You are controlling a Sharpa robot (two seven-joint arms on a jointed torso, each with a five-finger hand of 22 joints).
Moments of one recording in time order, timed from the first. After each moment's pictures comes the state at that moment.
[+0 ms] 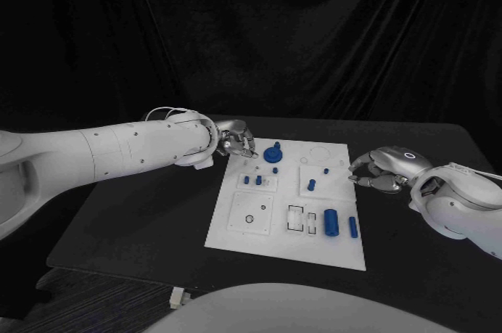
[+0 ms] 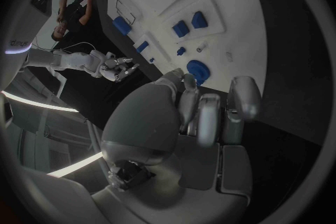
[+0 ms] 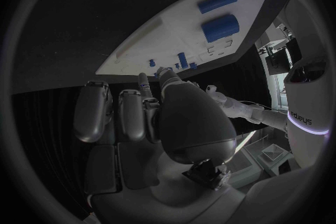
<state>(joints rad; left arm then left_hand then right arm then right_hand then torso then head) 1.25 -0.72 -0.21 1.19 -1.08 -0.06 0.02 1.38 0.03 0.21 0.17 0.28 0.81 0.08 0.43 1.14 1.20 0.03 1.33 1.31 1.36 -0.01 1.48 1.31 0.08 1.23 0.08 1.16 1.31 1.18 -0.84 -0.21 1.41 -1.60 -0.37 0.00 1.34 0.05 0.03 0.22 0.42 0.85 0.10 0.20 0.14 1.47 -0.01 1.54 1.31 1.46 -0.08 1.37 1.18 0.06 1.46 0.03 1.25 1.31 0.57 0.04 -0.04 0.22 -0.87</state>
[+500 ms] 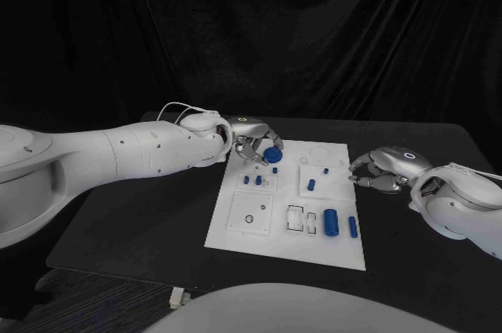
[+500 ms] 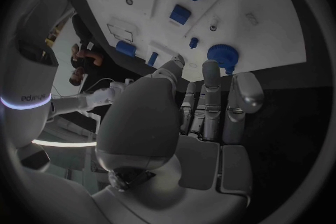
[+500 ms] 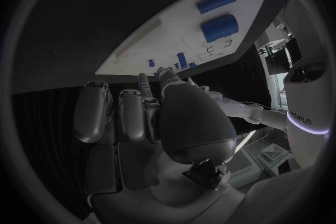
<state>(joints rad) 1.24 -0.63 -0.21 1.12 -1.46 -0.21 0.27 1.44 -0.11 0.21 0.17 0.06 0.68 -0.04 0.07 0.35 0.57 0.01 0.21 0.26 1.16 -0.04 0.92 0.74 0.08 1.28 0.09 1.11 1.31 1.18 -0.85 -0.21 1.41 -1.60 -0.37 0.00 1.34 0.05 0.03 0.22 0.43 0.85 0.10 0.20 0.14 1.47 -0.01 1.54 1.31 1.46 -0.08 1.37 1.19 0.06 1.46 0.03 1.26 1.31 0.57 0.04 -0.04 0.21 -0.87</state>
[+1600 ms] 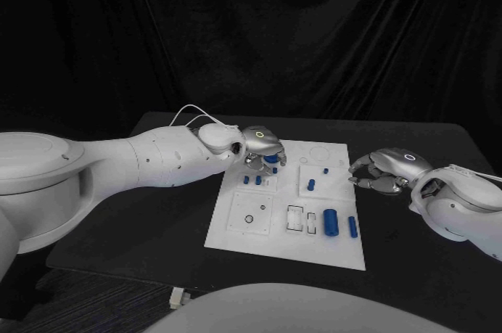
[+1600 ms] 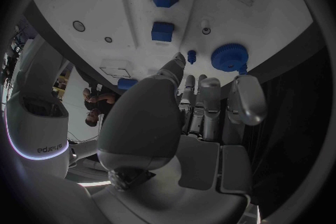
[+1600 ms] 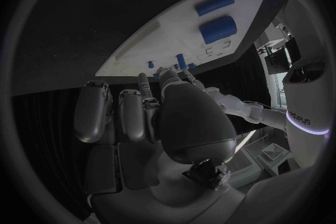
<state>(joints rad) 1.19 -0.53 -0.21 1.04 -1.81 -0.29 0.30 1.46 -0.08 0.16 0.13 0.07 0.85 0.01 0.10 0.24 0.74 0.00 0.40 0.24 1.22 -0.04 1.17 0.89 0.08 1.36 0.08 1.16 1.31 1.18 -0.85 -0.21 1.42 -1.60 -0.37 0.00 1.34 0.05 0.03 0.22 0.43 0.85 0.10 0.20 0.14 1.47 -0.01 1.54 1.31 1.46 -0.08 1.37 1.20 0.06 1.46 0.03 1.26 1.31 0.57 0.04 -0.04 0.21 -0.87</state>
